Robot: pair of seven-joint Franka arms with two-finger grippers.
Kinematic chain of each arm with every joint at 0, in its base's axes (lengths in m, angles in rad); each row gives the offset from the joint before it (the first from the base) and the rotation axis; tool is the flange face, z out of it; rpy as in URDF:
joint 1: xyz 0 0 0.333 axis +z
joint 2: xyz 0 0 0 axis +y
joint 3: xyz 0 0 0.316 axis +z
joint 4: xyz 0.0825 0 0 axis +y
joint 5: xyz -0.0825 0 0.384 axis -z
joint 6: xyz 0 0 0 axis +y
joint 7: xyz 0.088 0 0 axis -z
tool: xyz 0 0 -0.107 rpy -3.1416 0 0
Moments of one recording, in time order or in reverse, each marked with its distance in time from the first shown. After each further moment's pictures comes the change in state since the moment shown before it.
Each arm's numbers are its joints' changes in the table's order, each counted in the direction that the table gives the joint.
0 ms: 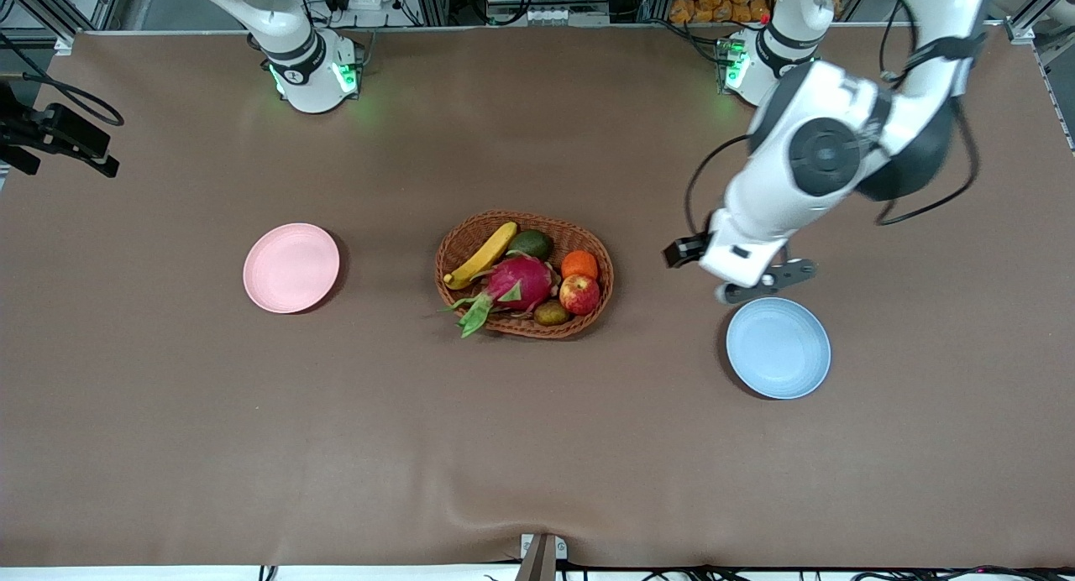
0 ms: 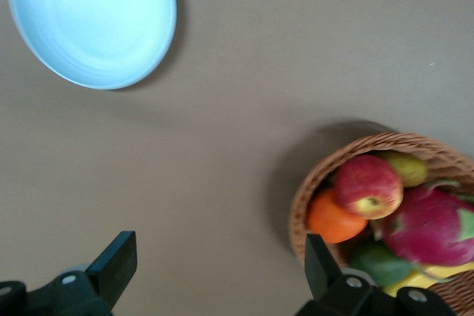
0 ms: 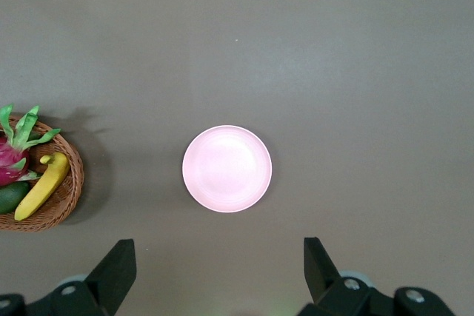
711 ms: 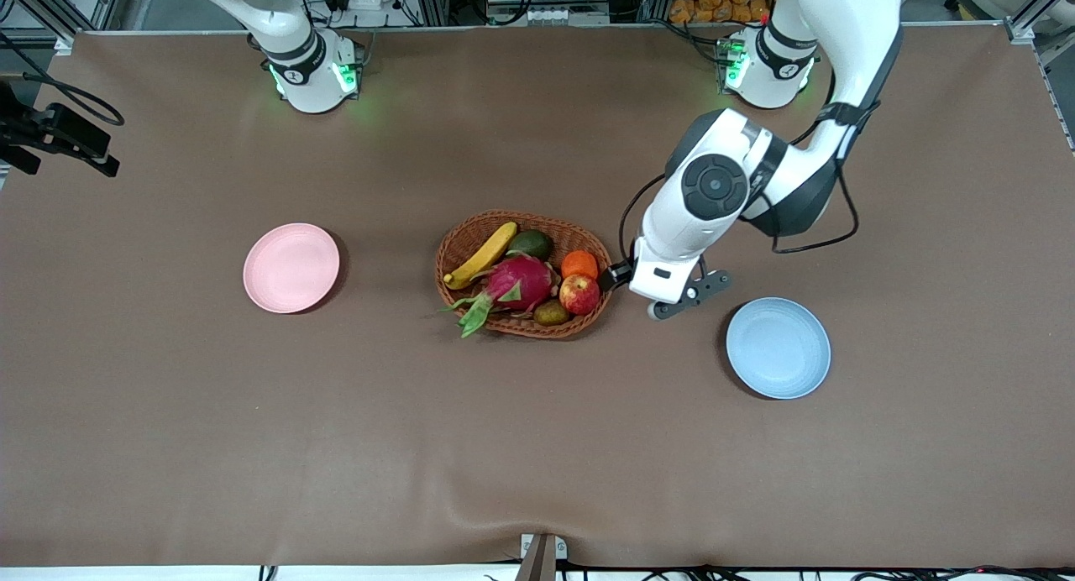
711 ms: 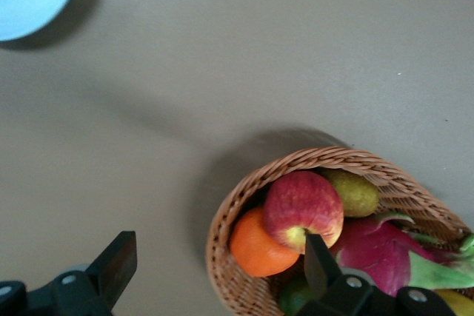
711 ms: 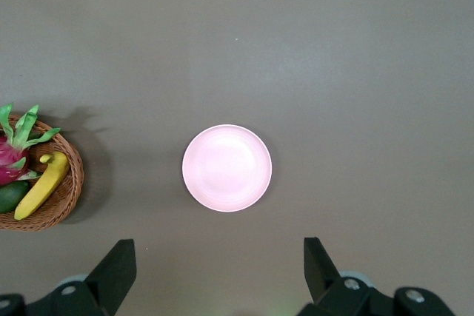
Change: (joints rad) left arm -0.097 0.147 0.000 0.001 -0.026 -0.214 -0.214; right arm 0.000 0.000 0.000 0.000 0.000 0.002 0.000
